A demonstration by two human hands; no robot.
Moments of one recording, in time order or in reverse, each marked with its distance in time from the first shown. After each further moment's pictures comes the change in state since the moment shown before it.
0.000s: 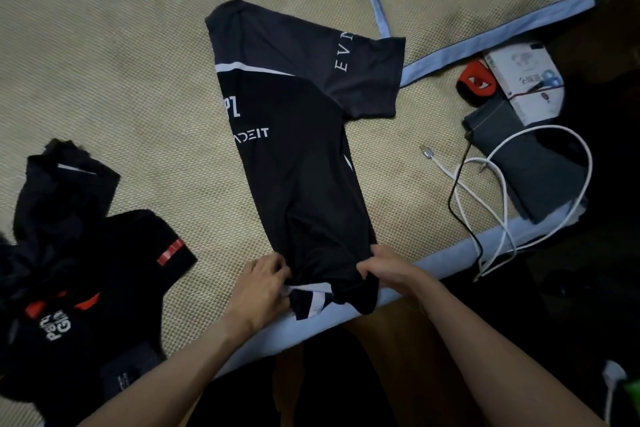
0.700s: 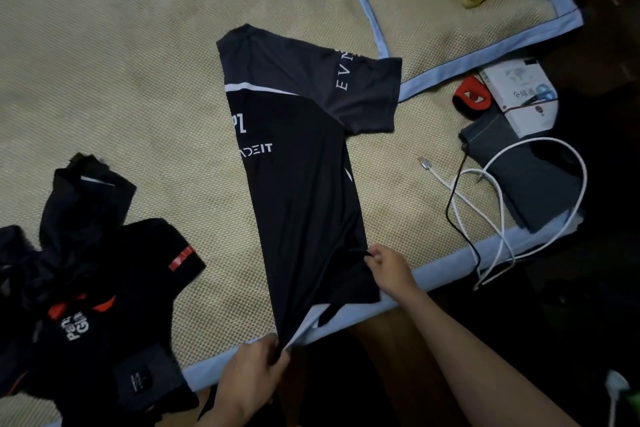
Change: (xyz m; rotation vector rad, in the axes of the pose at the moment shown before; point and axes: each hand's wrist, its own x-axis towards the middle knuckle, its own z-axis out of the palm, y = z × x) left_hand -0.096 0.042 -0.003 -0.484 -0.201 -0.498; right_hand 0.012 0.020 0.000 -0.309 0.432 -0.233
